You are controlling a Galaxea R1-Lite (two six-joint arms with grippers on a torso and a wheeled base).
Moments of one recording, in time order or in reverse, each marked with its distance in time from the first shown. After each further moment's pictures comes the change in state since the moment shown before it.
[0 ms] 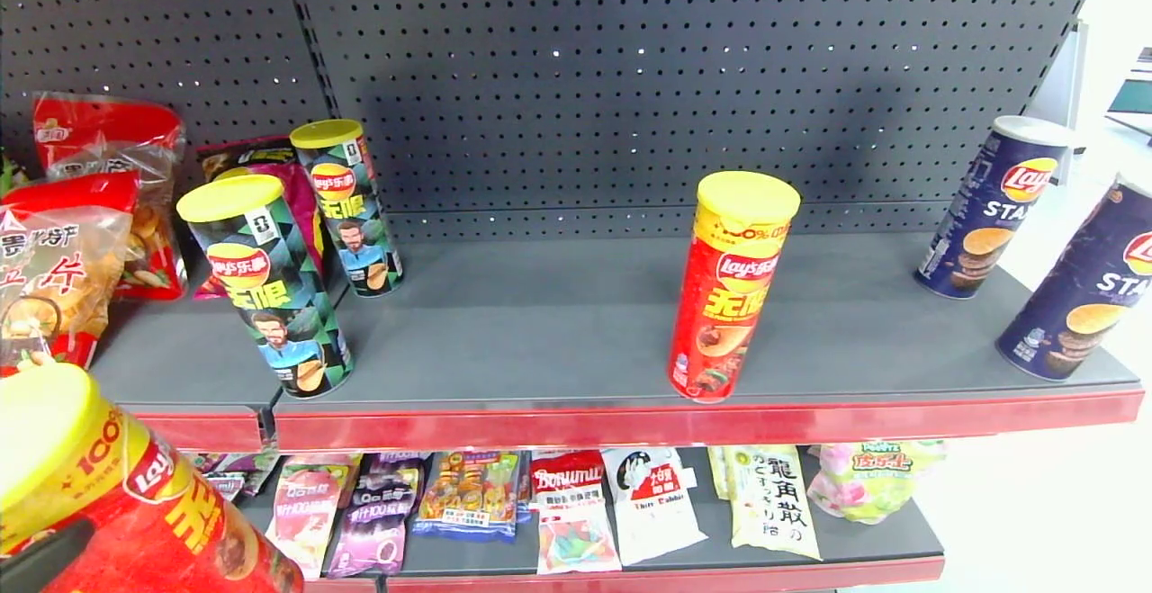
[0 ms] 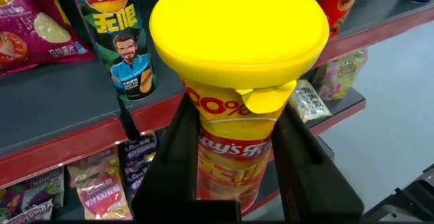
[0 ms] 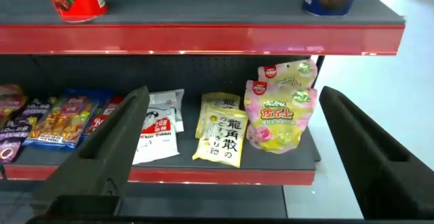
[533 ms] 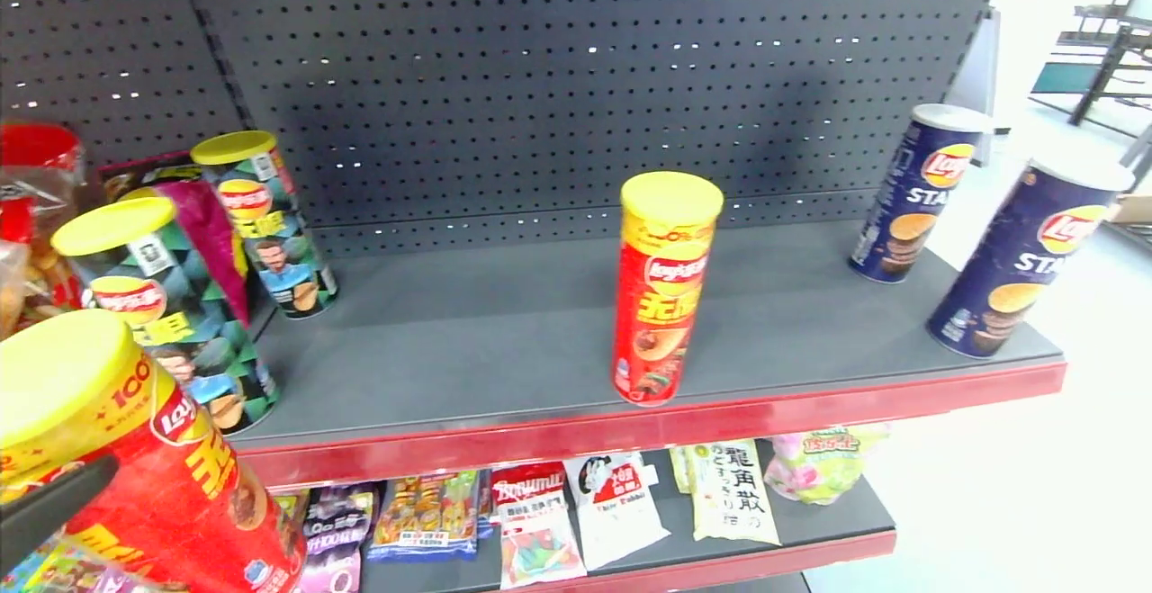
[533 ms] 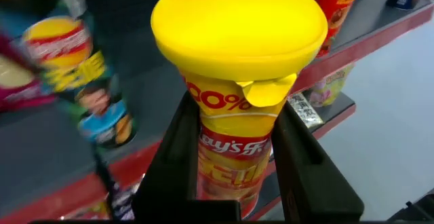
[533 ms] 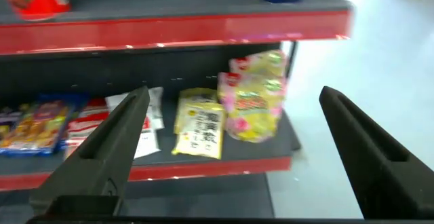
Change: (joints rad) left arm 0.000 0.099 -0.011 -0.116 0.002 0.000; right arm 0.000 0.000 0.002 0.001 -0.001 0.000
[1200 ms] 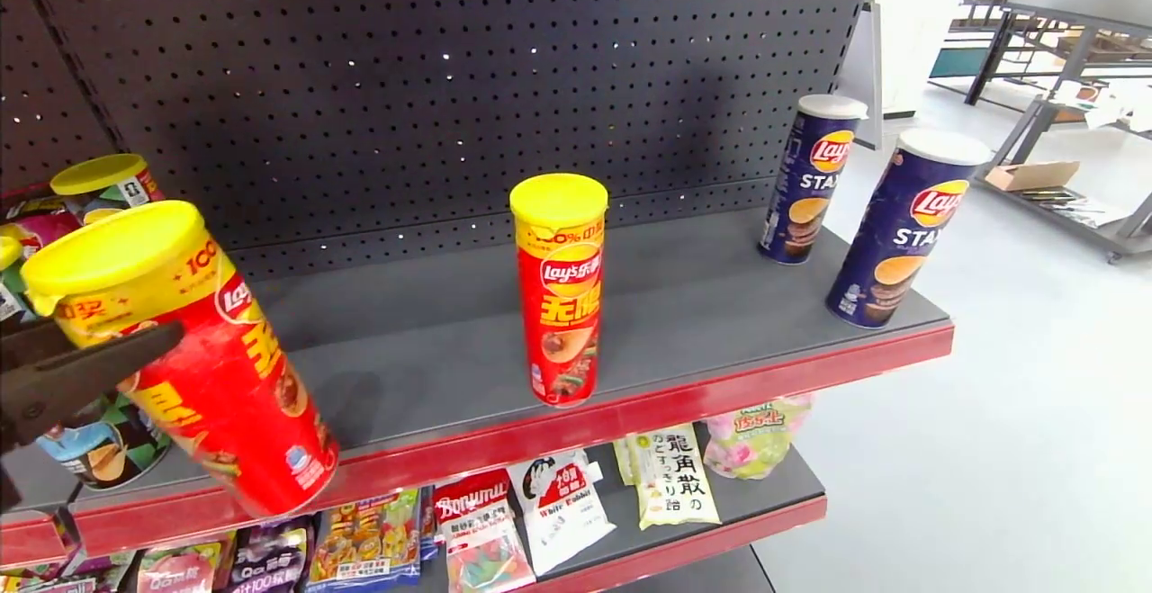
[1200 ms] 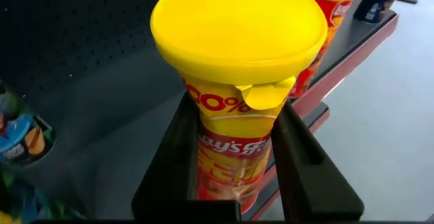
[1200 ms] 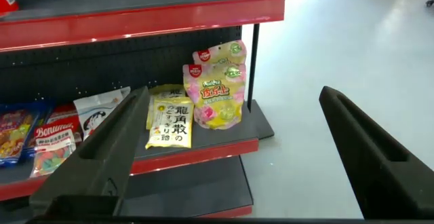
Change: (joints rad) left arm -0.026 0.290 -0.160 -0.090 0.000 0.000; right arm 0.000 0.000 0.000 0.000 0.000 0.002
